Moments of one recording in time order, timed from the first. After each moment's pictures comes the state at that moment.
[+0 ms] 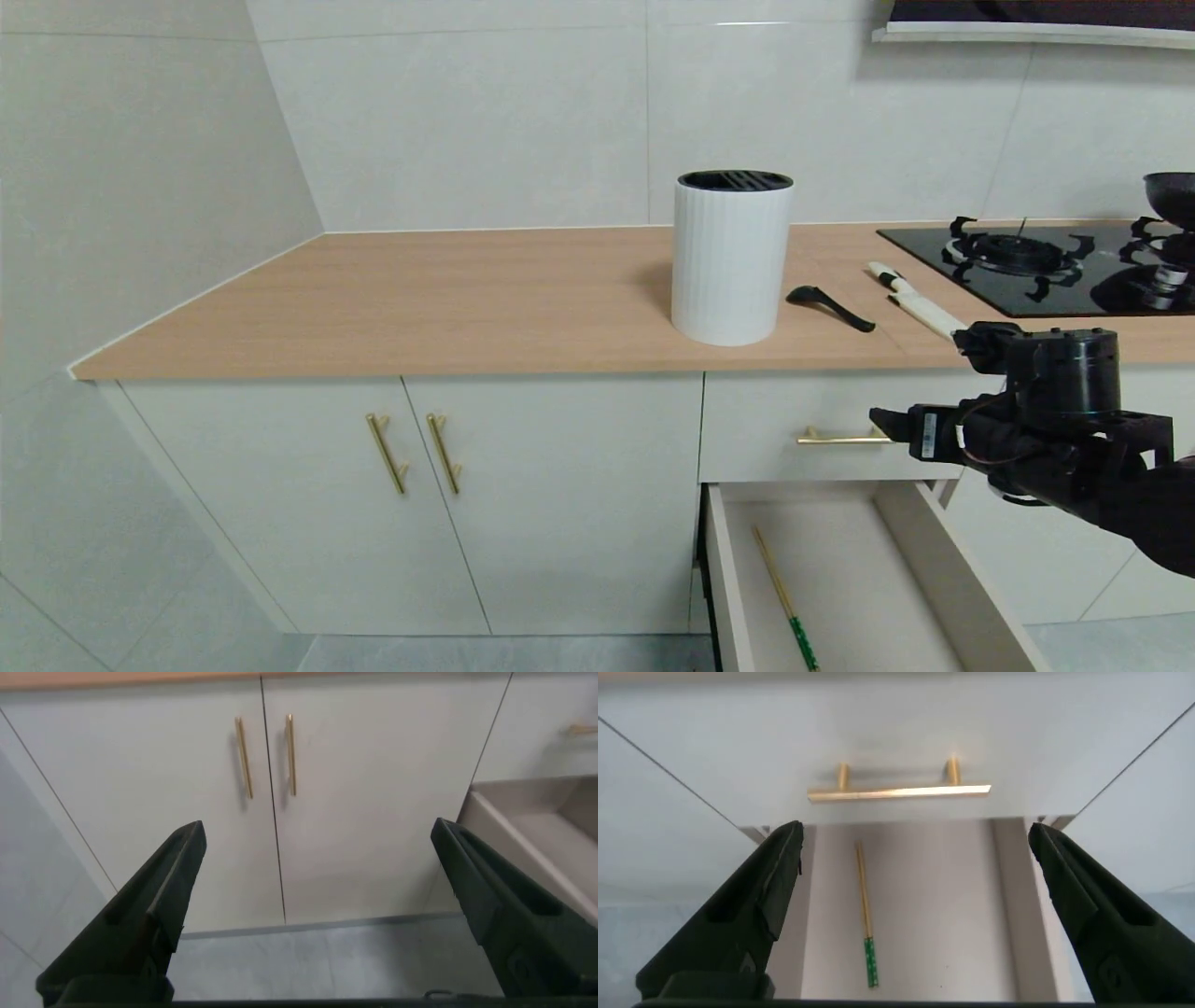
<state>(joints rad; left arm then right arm) 0.00 0.00 0.00 0.01 -0.08 0.01 0.24 1.78 -0.67 -0.68 -0.23 0.16</state>
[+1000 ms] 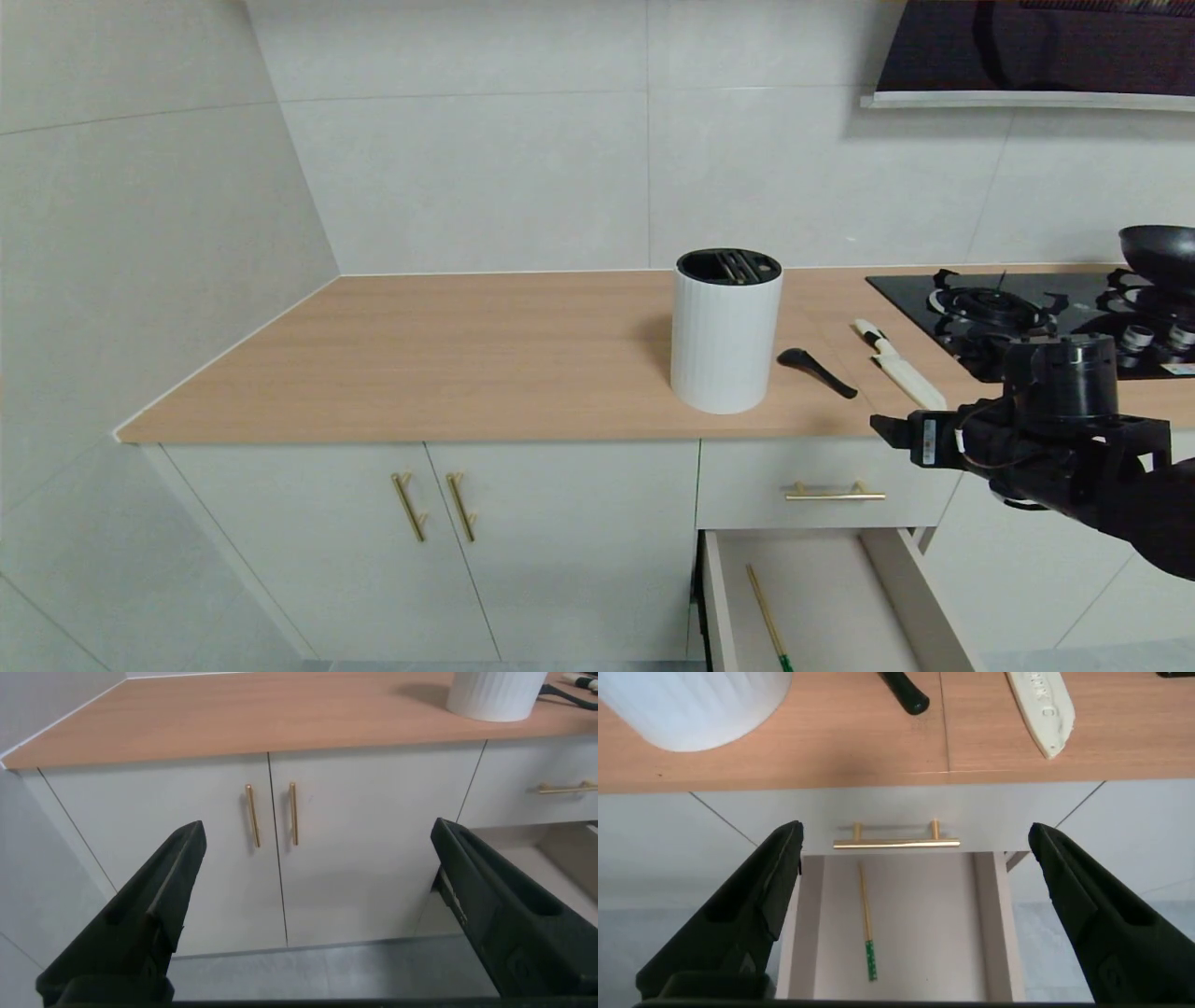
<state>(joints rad) 0.00 0.00 0.00 0.01 -0.08 0.01 0.24 1.79 -0.67 -0.68 -0.23 0.12</state>
